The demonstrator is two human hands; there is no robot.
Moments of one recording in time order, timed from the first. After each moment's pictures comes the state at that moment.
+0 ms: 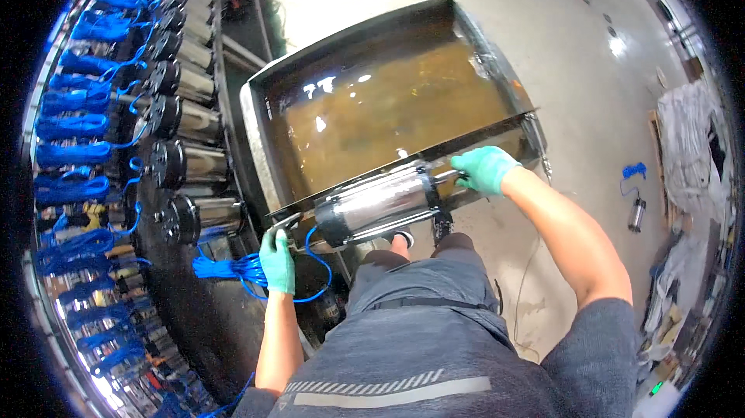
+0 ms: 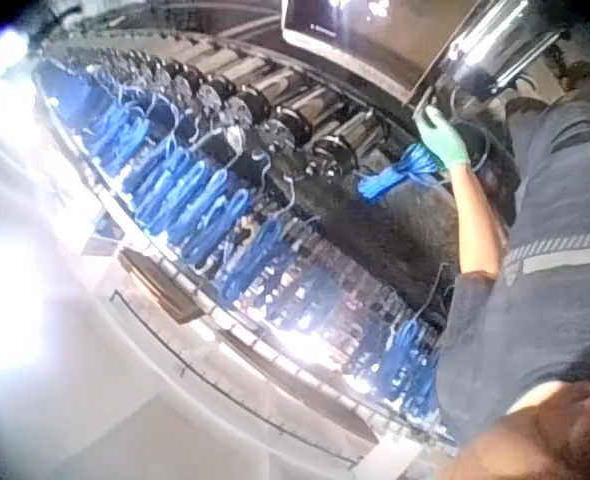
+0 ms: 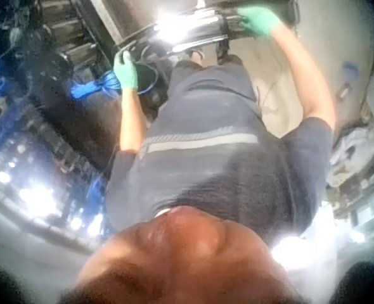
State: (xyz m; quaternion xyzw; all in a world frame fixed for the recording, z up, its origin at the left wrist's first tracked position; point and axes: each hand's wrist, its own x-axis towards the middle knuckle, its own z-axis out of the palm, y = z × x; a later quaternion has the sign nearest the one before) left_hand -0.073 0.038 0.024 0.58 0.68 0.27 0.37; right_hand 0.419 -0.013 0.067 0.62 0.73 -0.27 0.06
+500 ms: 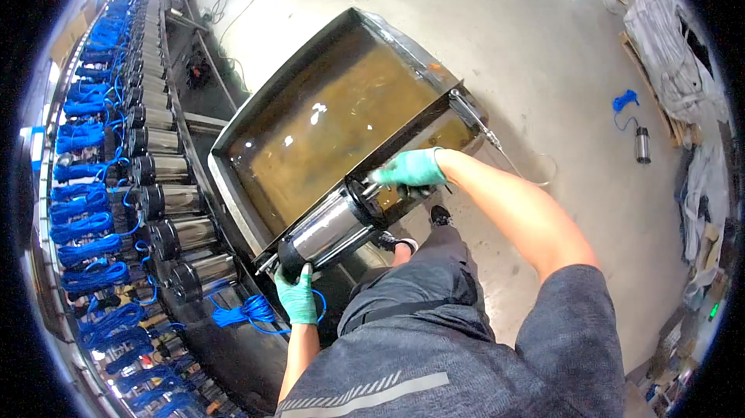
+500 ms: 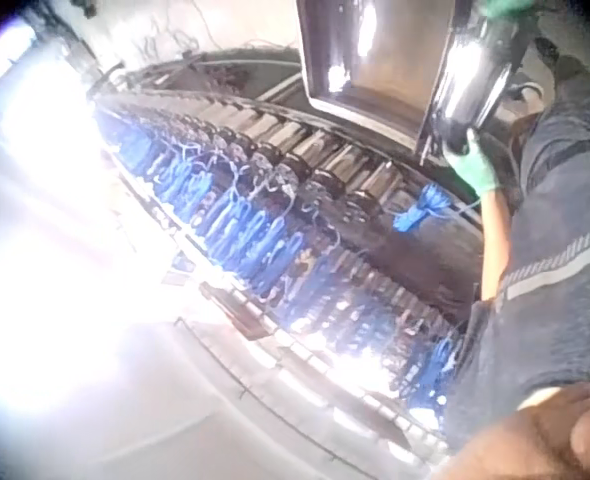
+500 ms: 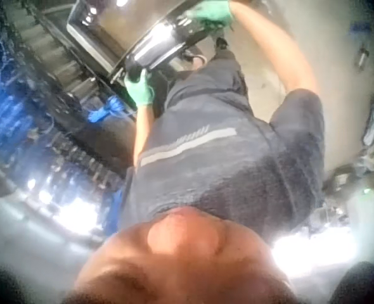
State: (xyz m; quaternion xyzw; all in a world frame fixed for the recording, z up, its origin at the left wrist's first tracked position) left_hand 0.033 -0.021 0.045 0.53 0.65 0.31 0.45; right_hand 0.446 -0.026 0.061 0.58 0.36 -0.71 -0.16
